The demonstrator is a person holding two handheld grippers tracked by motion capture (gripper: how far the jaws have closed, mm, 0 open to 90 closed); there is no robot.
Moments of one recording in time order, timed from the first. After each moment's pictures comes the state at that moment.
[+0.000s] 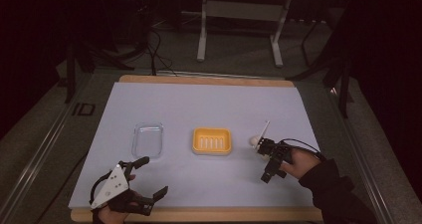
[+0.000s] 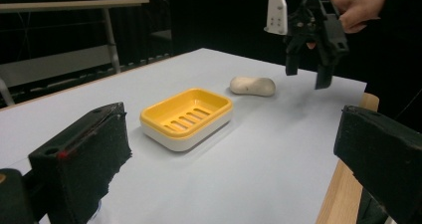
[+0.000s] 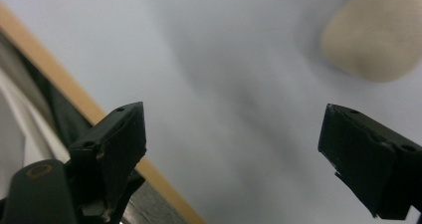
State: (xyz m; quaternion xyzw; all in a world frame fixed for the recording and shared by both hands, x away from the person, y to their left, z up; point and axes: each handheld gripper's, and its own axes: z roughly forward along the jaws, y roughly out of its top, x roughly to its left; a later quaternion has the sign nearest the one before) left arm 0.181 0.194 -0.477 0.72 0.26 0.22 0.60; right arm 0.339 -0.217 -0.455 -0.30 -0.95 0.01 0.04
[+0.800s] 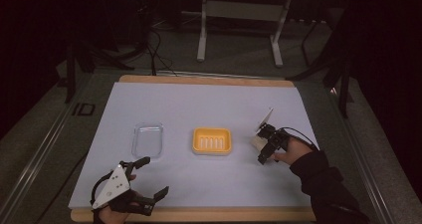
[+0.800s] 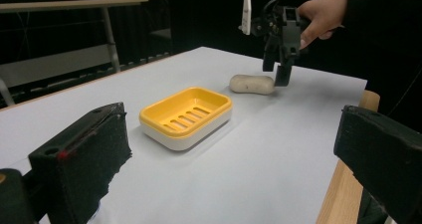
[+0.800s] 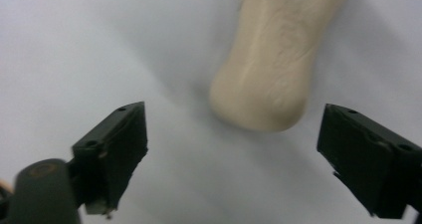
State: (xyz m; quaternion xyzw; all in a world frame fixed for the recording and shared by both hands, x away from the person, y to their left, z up) left arm 0.181 0.192 -0.477 0.72 0.26 0.22 0.60; right arm 0.388 -0.224 -0.470 -0.40 -0.92 0.00 0.00
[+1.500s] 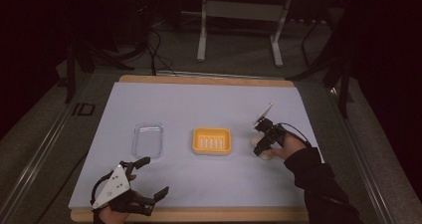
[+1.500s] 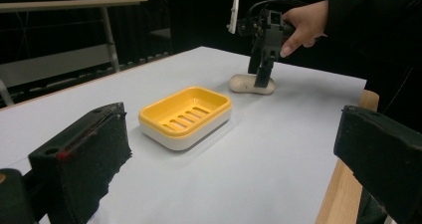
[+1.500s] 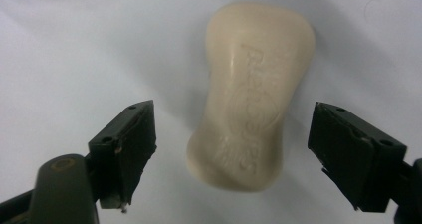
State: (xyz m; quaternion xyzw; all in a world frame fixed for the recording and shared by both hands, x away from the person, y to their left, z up) left arm 0.181 0.192 -0.477 0.72 0.26 0.22 0.60; right arm 0.409 -0.221 -0.478 -0.42 -0.91 -0.05 -0.02
